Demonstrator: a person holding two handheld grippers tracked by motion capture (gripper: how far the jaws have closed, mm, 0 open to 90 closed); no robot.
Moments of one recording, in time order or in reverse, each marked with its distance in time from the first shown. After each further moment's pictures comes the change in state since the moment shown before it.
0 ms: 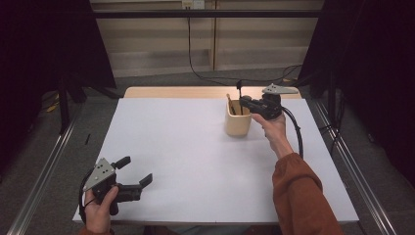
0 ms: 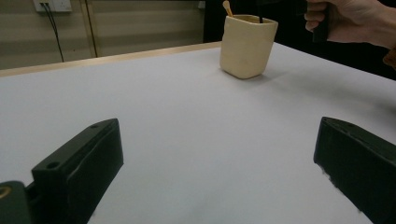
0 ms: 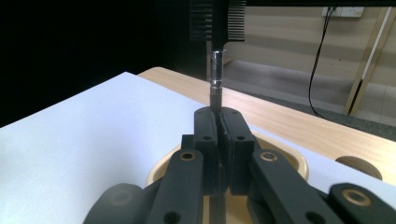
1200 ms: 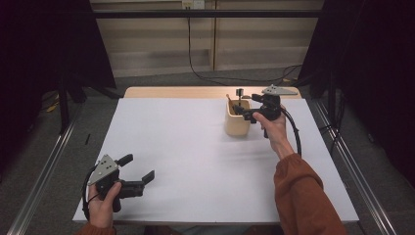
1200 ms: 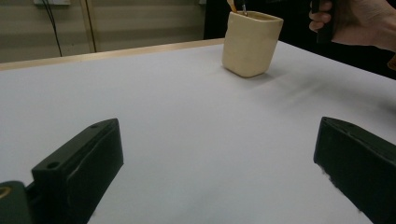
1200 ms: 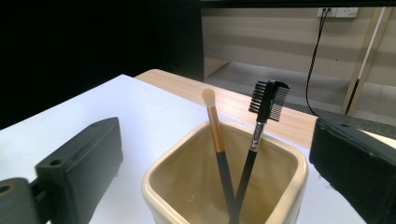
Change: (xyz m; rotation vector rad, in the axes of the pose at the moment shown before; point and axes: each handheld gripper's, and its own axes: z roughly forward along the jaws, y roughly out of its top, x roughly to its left) left arm 0.004 0.001 0.012 0.015 -0.003 -0.015; right arm 0.000 -0.003 0.002 -0.018 -0.012 0.009
